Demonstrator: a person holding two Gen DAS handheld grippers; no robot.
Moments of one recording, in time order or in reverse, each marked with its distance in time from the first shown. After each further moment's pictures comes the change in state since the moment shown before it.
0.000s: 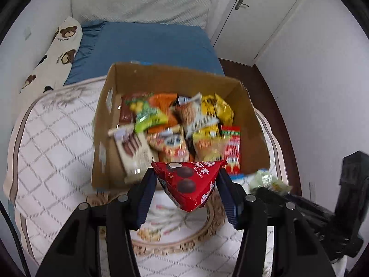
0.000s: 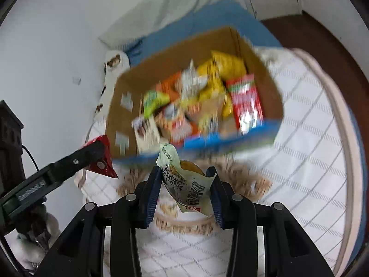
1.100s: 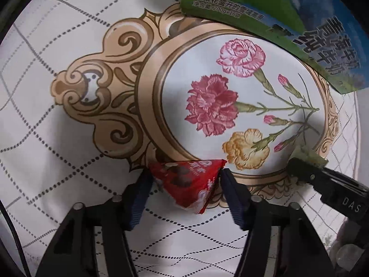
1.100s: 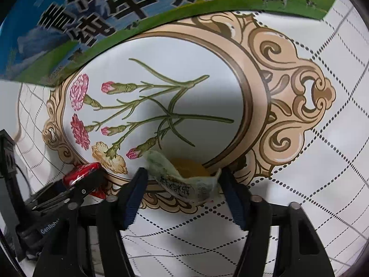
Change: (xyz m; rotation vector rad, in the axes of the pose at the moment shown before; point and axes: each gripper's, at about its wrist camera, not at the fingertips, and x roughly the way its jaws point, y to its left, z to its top) left arm 0.170 0.106 -0.182 -0.134 0.354 0.177; right arm 0.204 0.004 -0.123 -0.006 0.363 -0.230
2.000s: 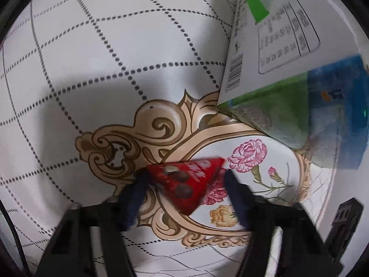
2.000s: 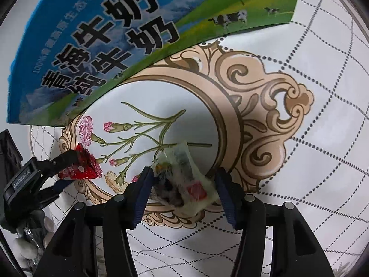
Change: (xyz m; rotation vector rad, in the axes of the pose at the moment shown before) left arm -0.062 0.087 0.037 -0.241 -0.052 -0.134; right arm -0.021 -0.063 0.023 0.162 -0.065 0.119
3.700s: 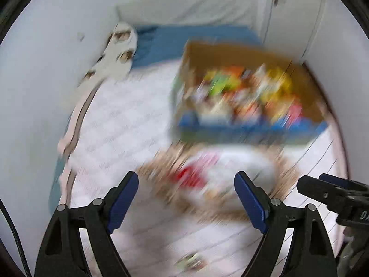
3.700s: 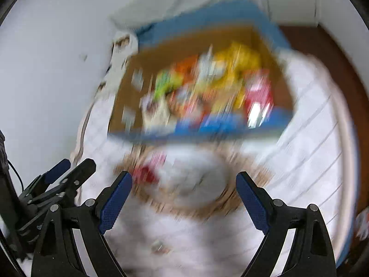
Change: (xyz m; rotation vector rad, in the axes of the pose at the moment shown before) left arm -0.153 -0.097 -0.084 0.298 -0.335 0.316; right arm -0.152 0.062 -0.018 -0.290 -0.107 0.110
